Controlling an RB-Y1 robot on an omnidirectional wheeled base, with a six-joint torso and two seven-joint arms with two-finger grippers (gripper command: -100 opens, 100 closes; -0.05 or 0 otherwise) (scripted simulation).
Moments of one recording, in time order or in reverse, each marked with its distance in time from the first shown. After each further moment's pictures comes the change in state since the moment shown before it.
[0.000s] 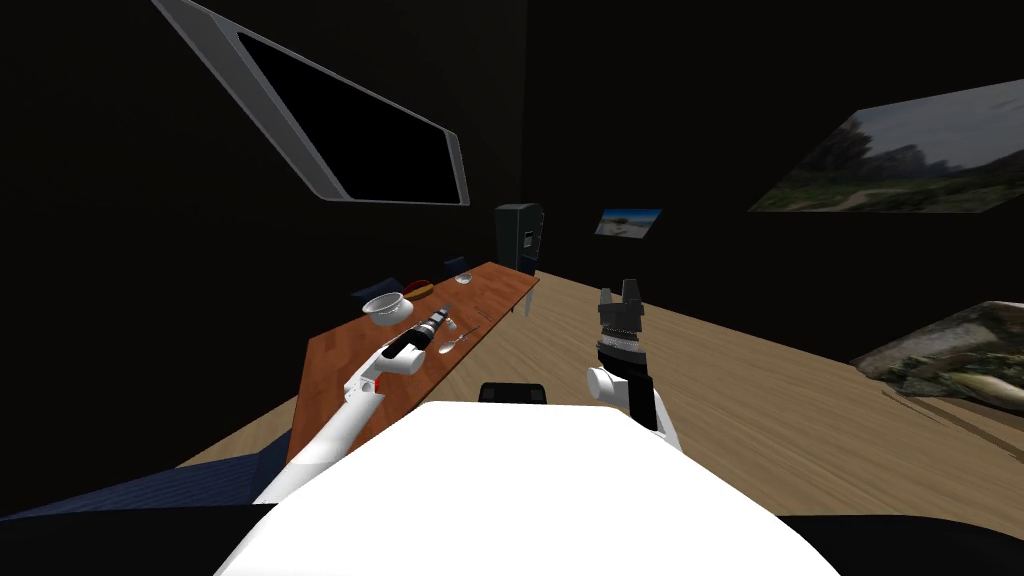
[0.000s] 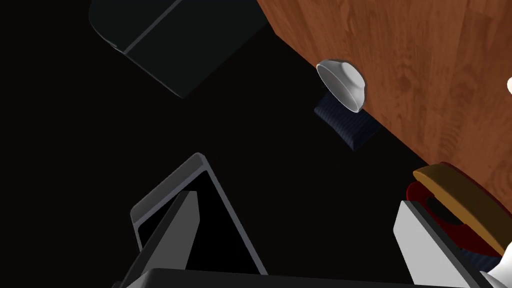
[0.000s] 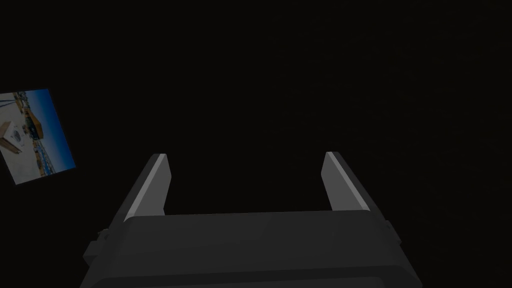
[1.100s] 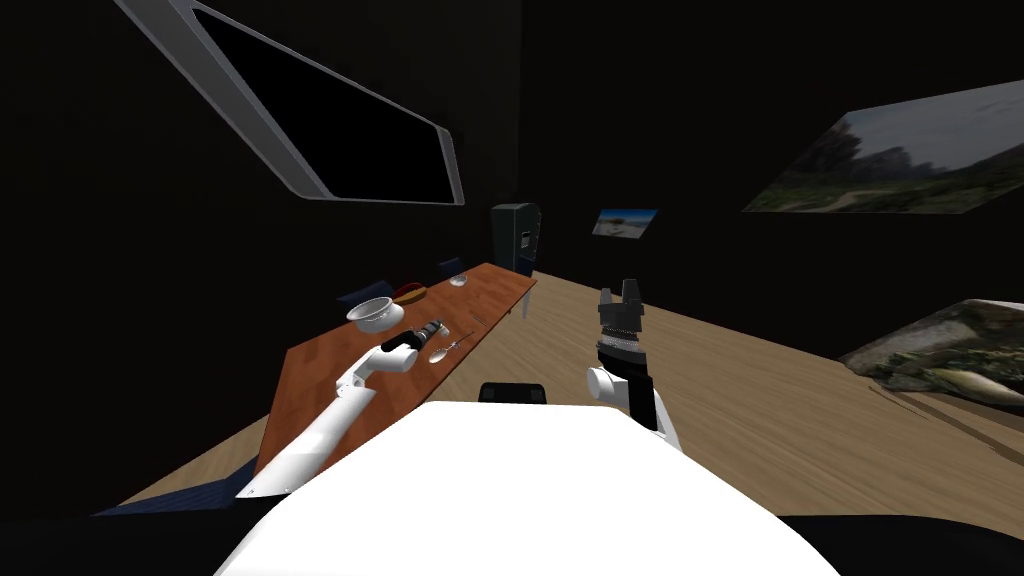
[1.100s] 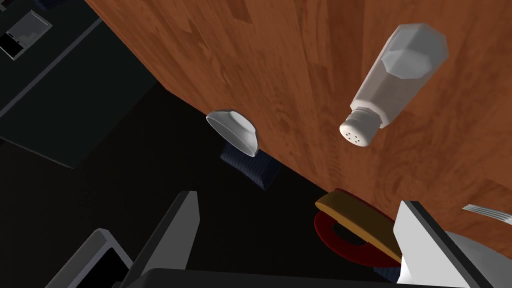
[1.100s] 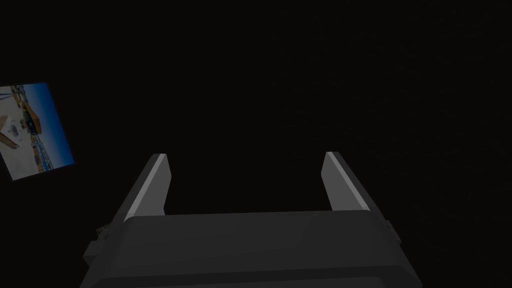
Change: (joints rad) left arm -0.029 0.086 0.004 0.150 0.072 0.264 -0.048; right arm 0.000 0.000 0.000 0.000 0.000 0.000 0.000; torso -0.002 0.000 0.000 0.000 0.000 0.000
